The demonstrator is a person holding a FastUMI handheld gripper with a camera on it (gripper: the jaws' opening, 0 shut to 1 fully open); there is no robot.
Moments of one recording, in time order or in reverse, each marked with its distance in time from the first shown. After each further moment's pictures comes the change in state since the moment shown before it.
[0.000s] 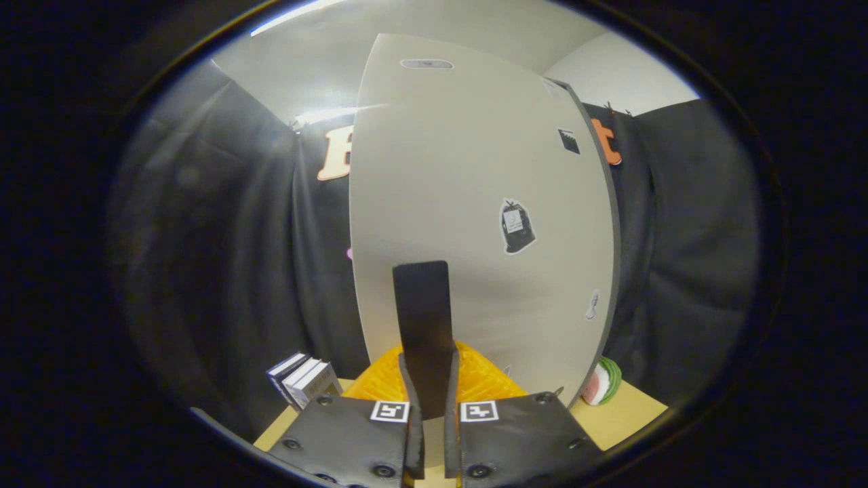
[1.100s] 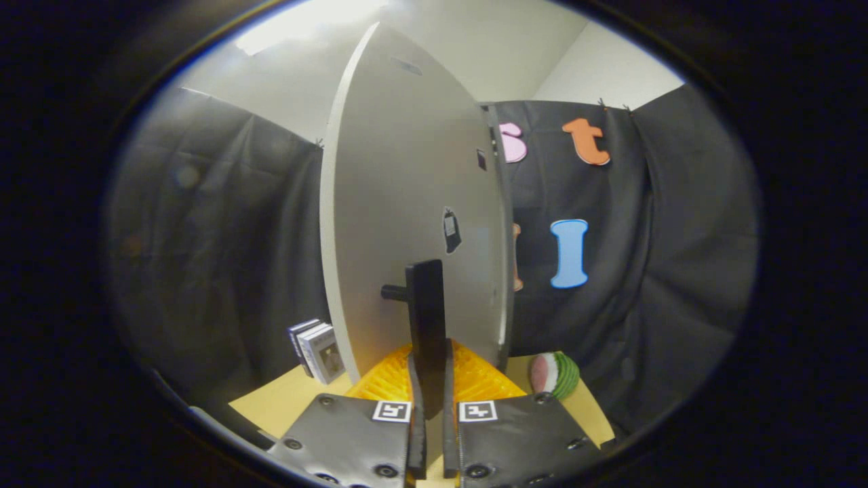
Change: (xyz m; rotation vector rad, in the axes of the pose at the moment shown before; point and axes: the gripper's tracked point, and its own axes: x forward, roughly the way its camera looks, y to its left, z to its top) arm -0.141 -0.216 0.014 -0.013 0.017 0.142
